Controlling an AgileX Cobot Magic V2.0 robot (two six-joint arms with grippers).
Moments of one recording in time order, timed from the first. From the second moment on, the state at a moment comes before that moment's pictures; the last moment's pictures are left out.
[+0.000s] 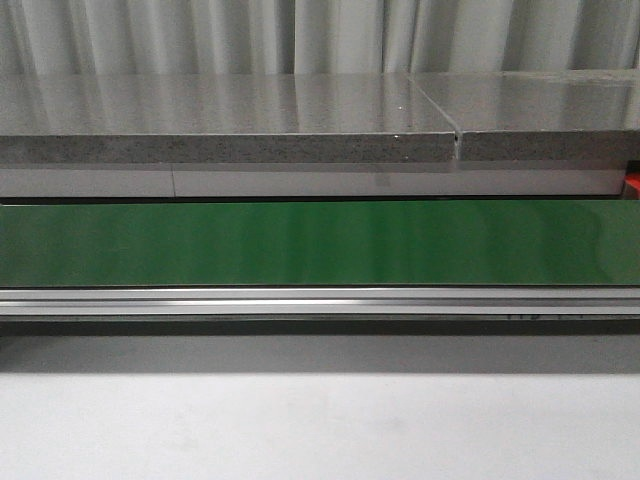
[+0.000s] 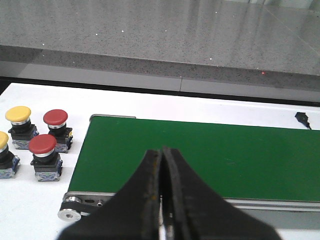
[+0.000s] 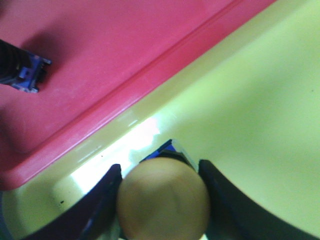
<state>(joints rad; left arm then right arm) -0.07 0.29 -0.48 -0.03 0.53 -0.09 -0.74 1.70 -1.14 0.20 0.65 -0.10</state>
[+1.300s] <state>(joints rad) -0.07 0.29 -0.48 -0.03 0.53 -0.09 -0.74 1.76 -1.09 0.26 0.54 -0.09</state>
